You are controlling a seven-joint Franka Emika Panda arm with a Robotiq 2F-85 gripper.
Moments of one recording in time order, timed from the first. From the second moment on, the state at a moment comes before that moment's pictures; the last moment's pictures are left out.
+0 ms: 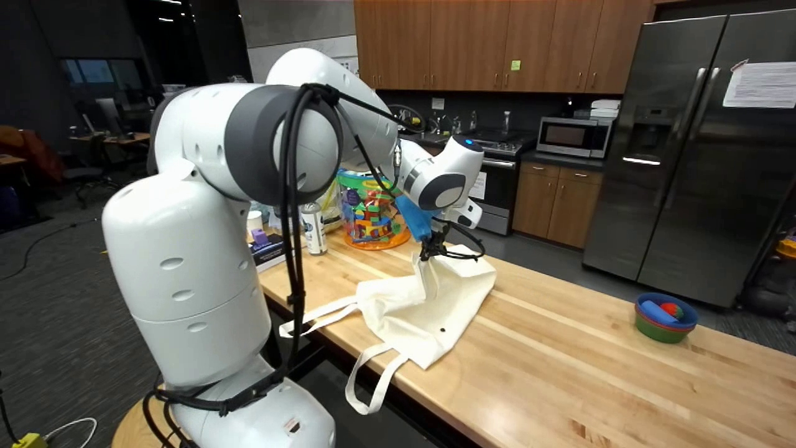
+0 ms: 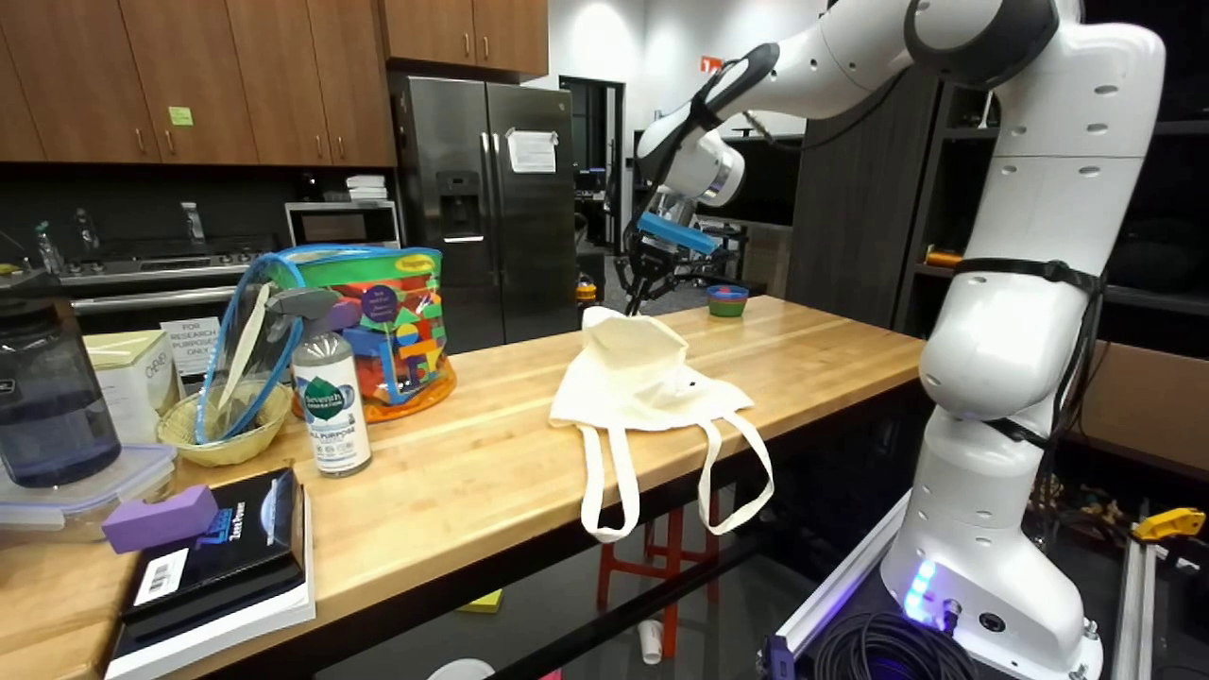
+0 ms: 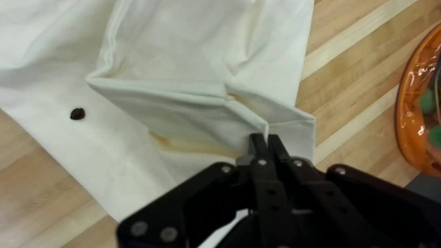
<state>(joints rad) -0.05 -0.02 -0.04 -2.17 0.45 2.21 0.32</state>
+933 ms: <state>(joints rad) -0.15 0.11 -0.13 -1.97 0.46 2.21 0.32</state>
